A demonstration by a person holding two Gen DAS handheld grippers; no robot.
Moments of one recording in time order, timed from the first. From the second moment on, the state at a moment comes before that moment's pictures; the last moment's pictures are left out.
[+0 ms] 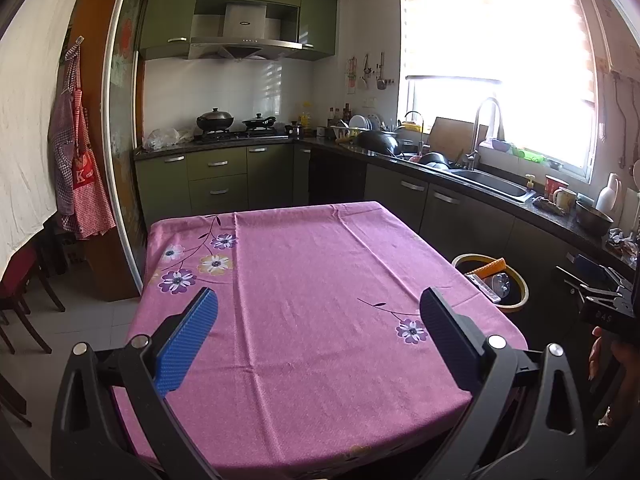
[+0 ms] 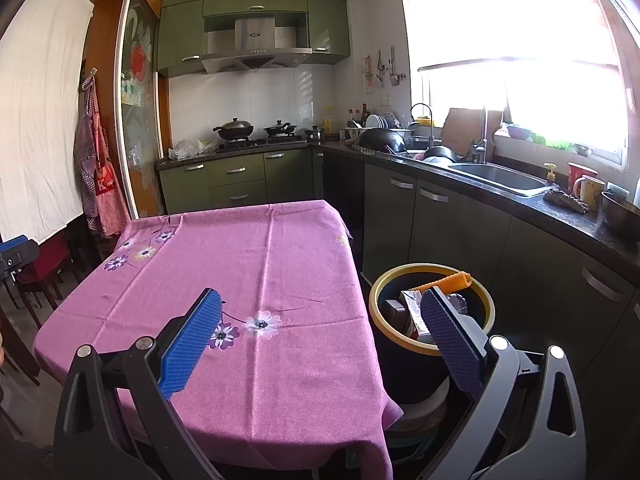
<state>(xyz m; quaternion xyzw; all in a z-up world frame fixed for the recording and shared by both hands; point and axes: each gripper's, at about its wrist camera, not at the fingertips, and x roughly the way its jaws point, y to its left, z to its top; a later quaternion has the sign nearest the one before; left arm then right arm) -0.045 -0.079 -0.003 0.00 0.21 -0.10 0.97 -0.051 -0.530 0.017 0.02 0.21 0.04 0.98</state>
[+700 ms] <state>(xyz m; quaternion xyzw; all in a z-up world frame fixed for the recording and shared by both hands) -0.043 -0.075 -0.007 0.00 0.22 -0.11 0.97 -0.049 -0.526 0.017 0.02 0.21 0.05 0.98</state>
